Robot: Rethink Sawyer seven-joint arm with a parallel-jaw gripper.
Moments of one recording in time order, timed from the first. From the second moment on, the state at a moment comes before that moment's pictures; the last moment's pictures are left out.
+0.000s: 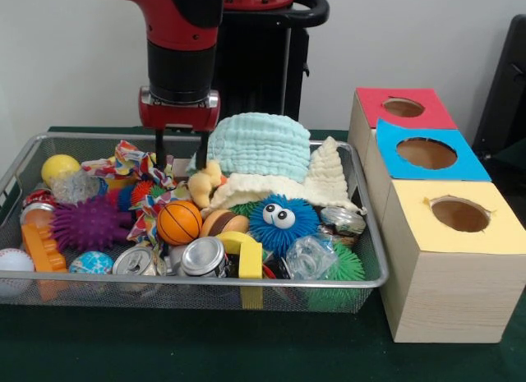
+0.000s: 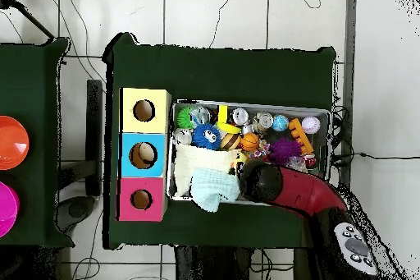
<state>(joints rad) -0.45 -0.62 -0.02 1.80 -0.18 0.39 1.36</state>
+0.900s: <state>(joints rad) -0.45 -0.64 -0.02 1.89 -0.08 0.35 1.36</state>
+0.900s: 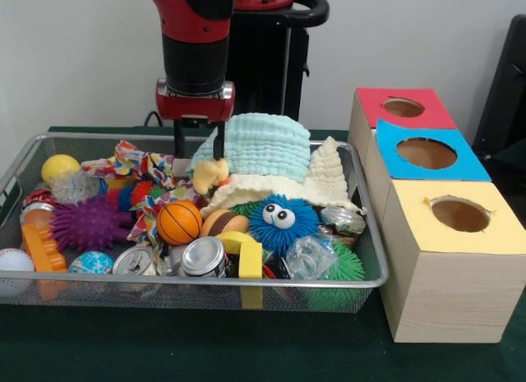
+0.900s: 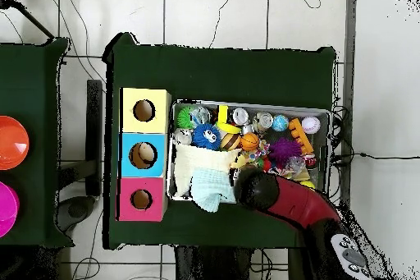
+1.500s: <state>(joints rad) -0.44 -0.69 -0.02 1.90 -0.02 0.35 1.36</state>
